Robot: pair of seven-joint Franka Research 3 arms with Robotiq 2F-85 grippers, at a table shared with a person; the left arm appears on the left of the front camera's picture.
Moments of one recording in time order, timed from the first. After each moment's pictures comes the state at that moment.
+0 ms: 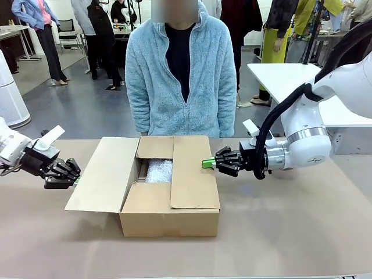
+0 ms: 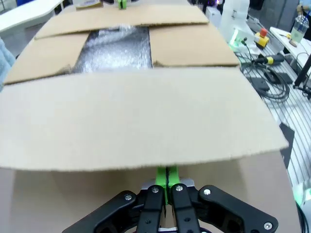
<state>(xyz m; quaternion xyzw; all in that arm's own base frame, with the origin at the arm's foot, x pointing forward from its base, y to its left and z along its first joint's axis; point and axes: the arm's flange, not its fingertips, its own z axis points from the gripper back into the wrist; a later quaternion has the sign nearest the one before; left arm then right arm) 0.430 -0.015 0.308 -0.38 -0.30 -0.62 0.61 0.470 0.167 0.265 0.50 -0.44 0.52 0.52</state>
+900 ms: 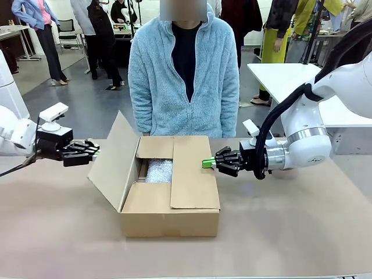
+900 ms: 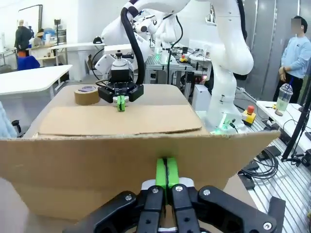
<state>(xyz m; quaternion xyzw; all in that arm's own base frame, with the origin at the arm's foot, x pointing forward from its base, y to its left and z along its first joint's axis) 0.442 -0.070 0.340 -0.53 -0.38 -0.55 0.52 0.470 0.167 0.265 0.50 -0.44 0.52 0.52</state>
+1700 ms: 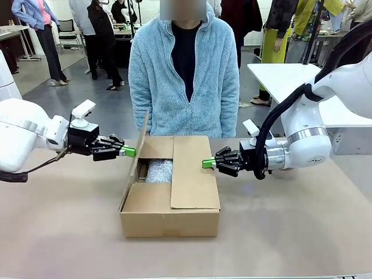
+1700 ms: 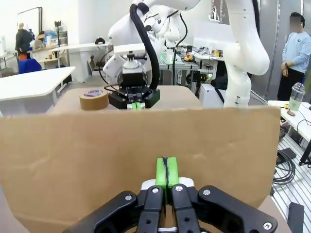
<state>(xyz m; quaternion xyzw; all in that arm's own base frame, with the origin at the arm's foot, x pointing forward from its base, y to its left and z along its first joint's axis) 0.473 -0.128 0.328 -0.52 -0.39 -0.55 0.52 0.470 0.167 0.265 0.50 -0.44 0.52 0.52</state>
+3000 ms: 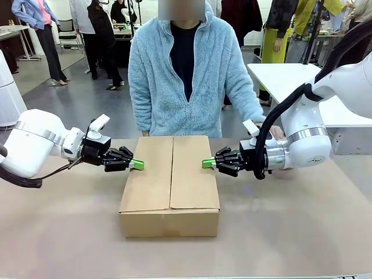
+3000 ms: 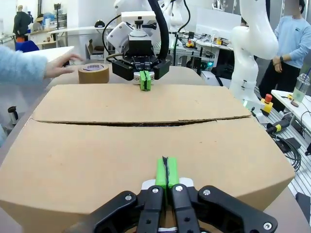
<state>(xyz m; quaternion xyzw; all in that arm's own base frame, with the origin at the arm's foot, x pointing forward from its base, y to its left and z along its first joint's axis) 0.490 -0.142 0.286 -0.51 -0.36 -0.56 0.55 0.470 0.167 0.265 0.51 -0.44 0.52 0.52</state>
